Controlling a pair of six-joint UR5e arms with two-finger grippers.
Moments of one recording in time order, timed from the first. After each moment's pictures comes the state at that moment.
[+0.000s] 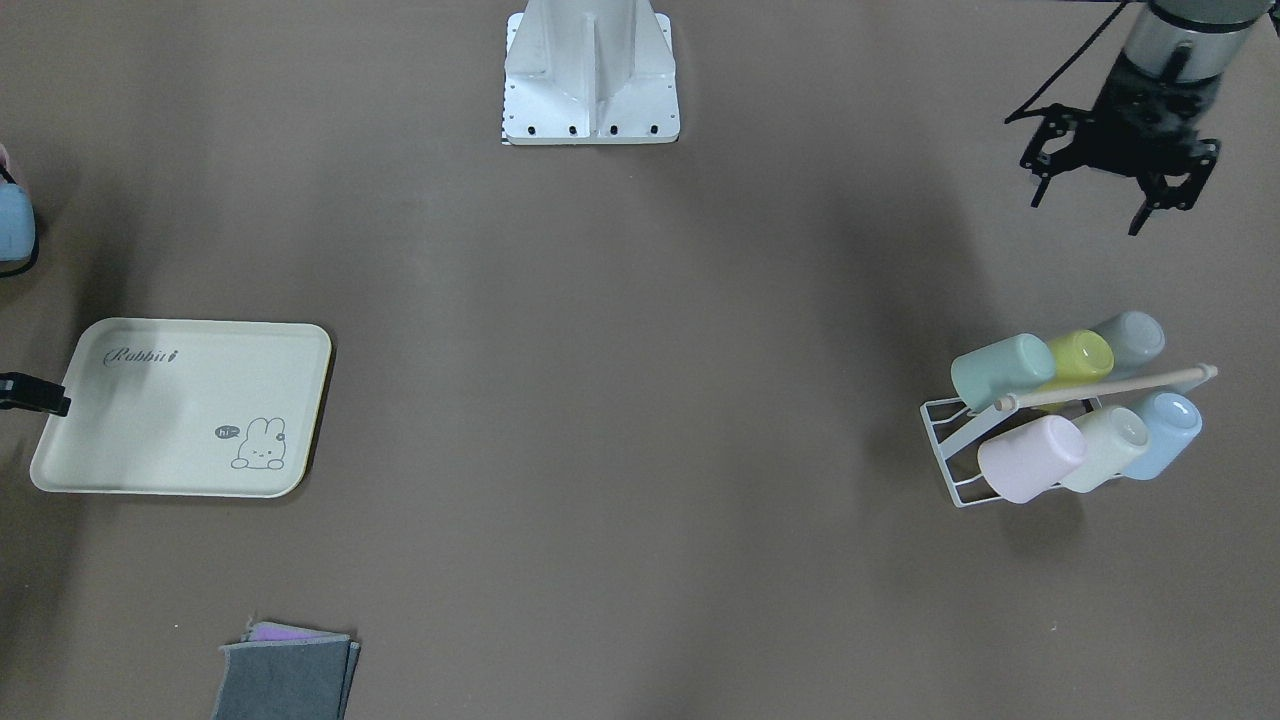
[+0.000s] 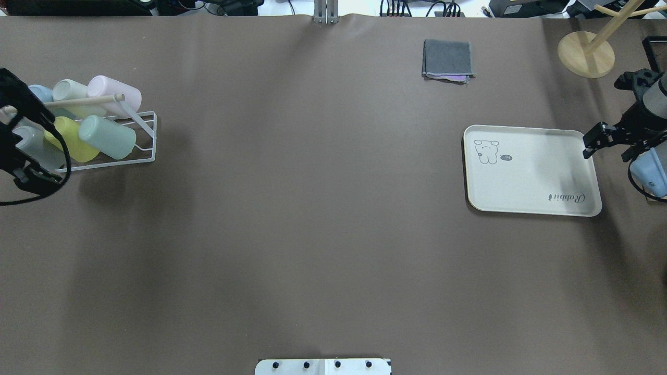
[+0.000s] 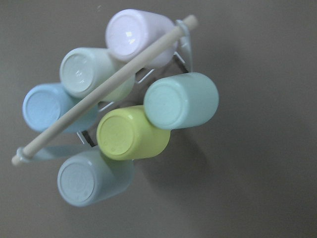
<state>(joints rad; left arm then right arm) -0.83 -1.60 -2.28 -1.45 -1.77 0.01 1.16 -1.39 1.40 -1.40 2.32 0.54</state>
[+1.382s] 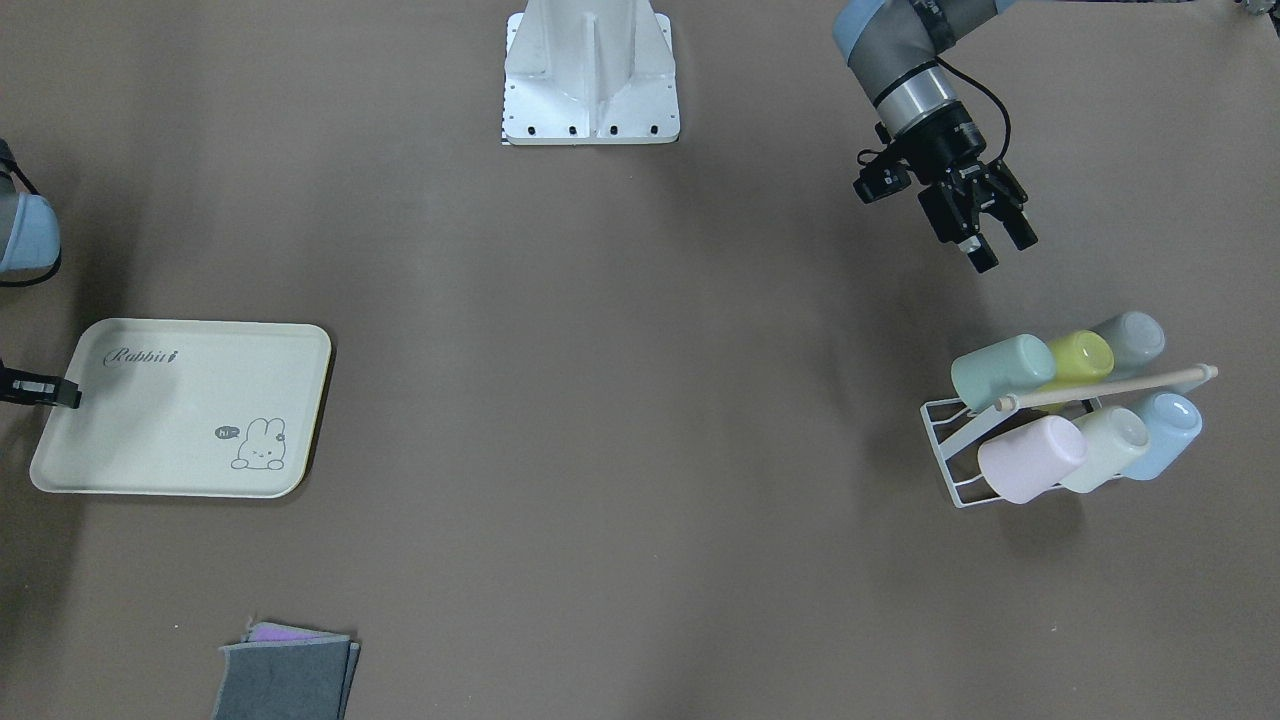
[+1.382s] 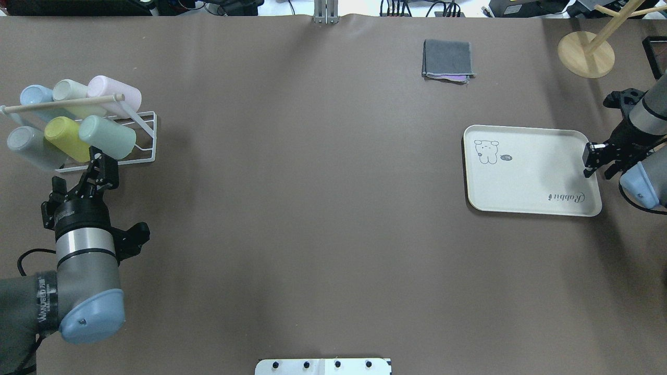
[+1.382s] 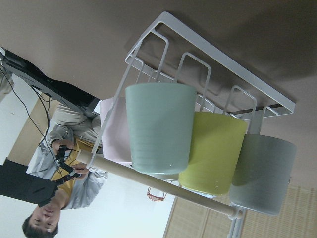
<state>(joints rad) -0.24 -1.57 -2.13 -1.15 -0.49 0.59 1.11 -1.39 1.35 -1.40 2.32 0.55</state>
